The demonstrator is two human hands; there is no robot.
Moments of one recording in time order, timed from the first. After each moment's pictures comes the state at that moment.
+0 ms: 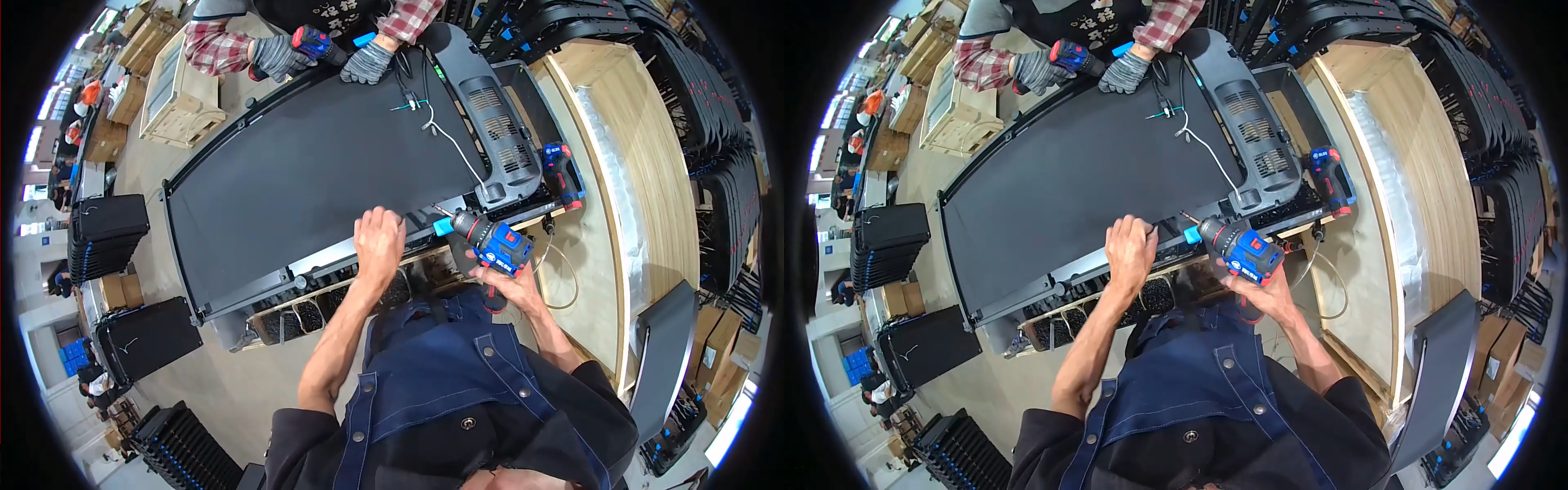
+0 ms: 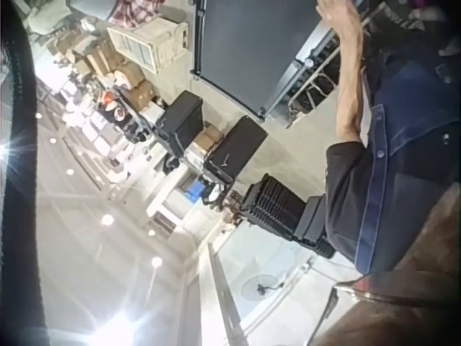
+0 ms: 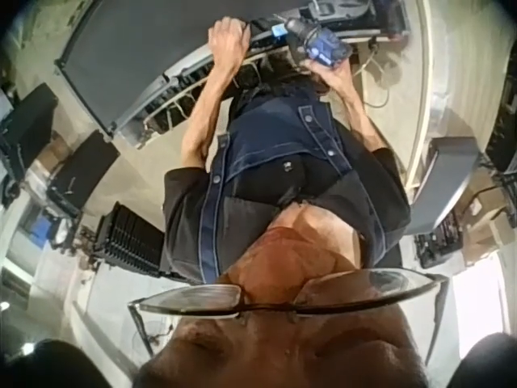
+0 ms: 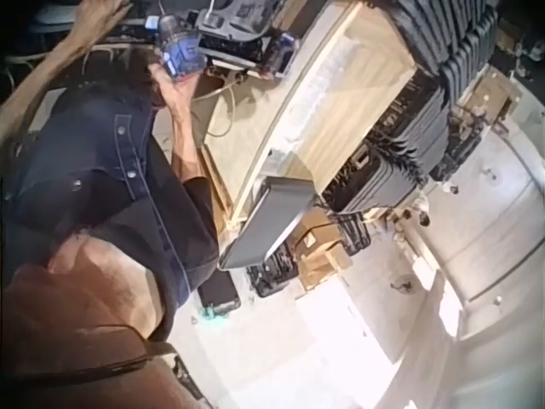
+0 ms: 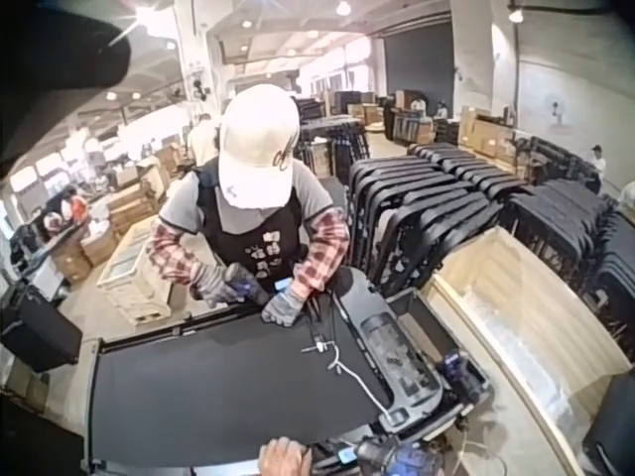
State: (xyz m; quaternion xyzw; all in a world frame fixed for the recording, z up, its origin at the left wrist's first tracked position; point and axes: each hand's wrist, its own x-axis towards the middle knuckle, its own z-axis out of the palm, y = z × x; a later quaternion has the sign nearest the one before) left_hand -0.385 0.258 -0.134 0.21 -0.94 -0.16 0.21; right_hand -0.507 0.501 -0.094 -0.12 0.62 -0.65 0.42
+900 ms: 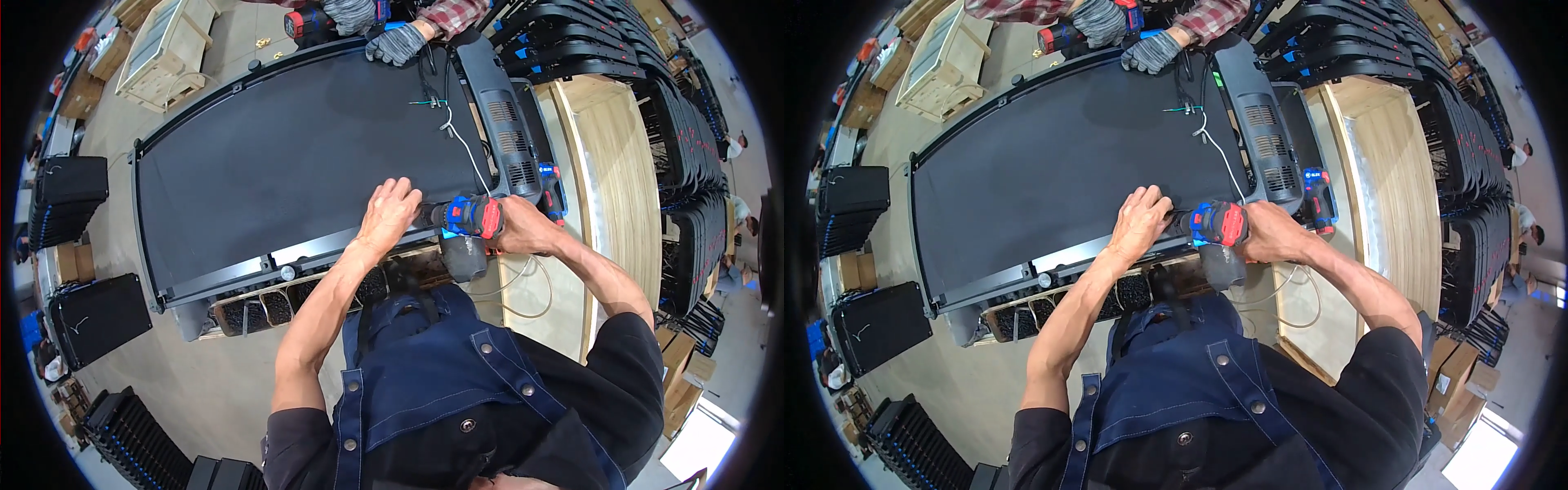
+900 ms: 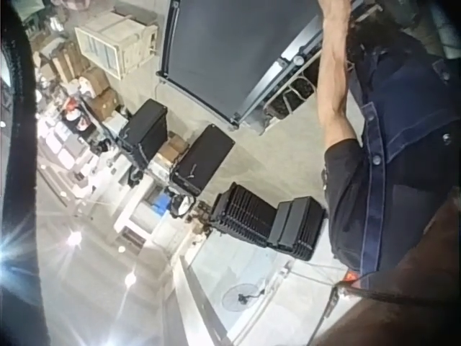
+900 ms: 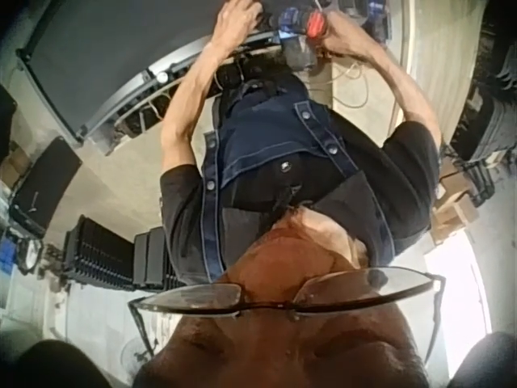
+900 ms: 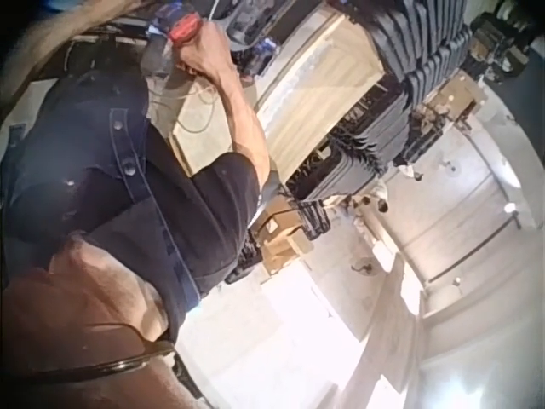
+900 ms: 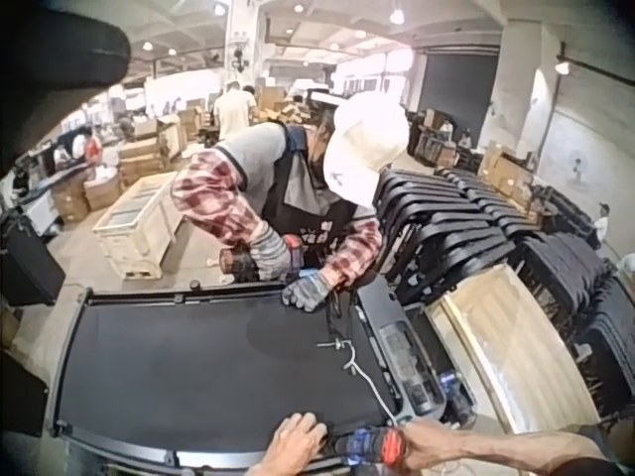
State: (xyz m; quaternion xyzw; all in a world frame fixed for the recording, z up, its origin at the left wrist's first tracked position) left_hand -0.408 0.219 -0.152 0.11 -0.94 -0.28 0.16; right_hand -0.600 0.401 -0.034 -0.49 0.76 -0.12 0.41
